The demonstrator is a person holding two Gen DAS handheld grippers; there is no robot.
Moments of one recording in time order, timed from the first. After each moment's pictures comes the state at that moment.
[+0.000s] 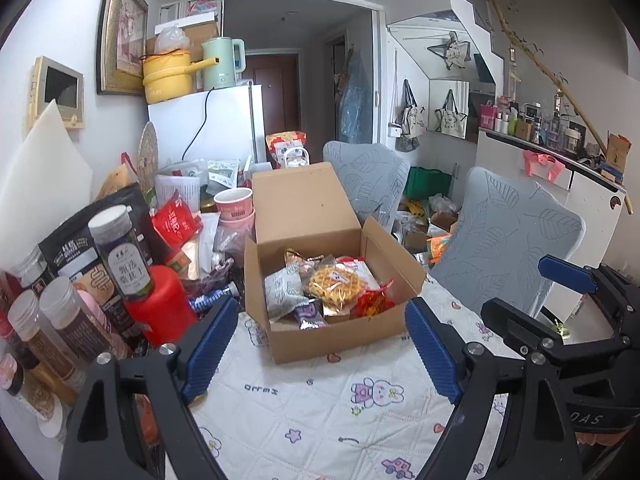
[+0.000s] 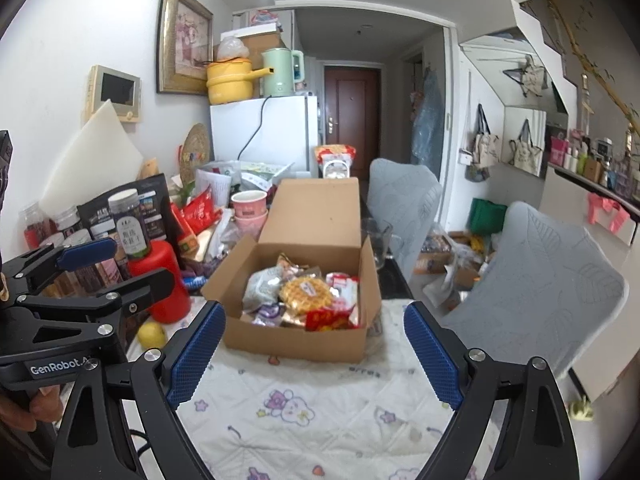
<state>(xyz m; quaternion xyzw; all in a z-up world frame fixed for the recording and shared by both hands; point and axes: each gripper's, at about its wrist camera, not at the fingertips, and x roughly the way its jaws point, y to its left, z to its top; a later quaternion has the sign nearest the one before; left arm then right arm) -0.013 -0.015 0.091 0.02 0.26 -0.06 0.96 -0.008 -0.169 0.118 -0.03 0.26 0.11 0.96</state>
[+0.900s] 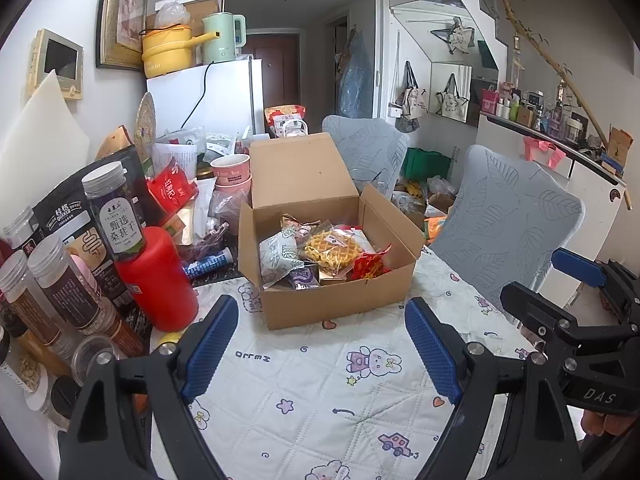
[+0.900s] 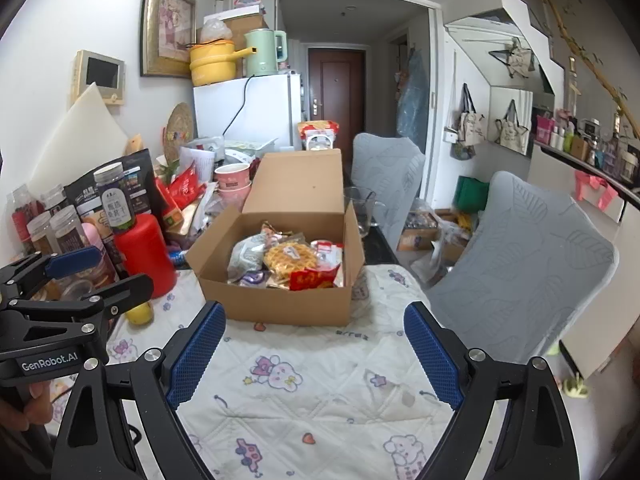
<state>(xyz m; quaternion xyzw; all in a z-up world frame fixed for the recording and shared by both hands) -0.021 -0.015 0.065 0.01 0.30 -0.06 0.95 -0.024 -0.184 0.097 -0.03 0.28 0.09 0.95</state>
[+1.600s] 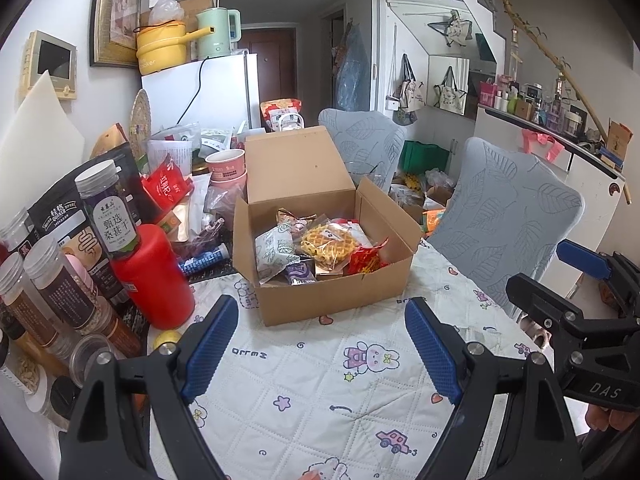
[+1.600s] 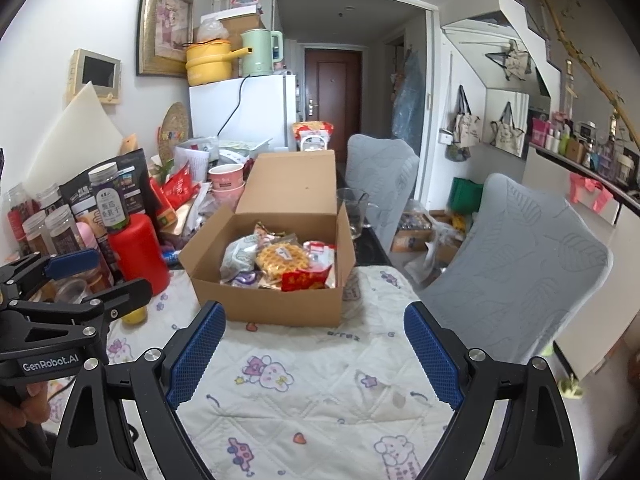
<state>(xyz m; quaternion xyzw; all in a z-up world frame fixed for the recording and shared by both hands) -0.016 -0.020 0.063 0.02 0.31 -0.07 0.95 -0.024 -0.191 0.099 -0.03 0.28 0.08 0.95</state>
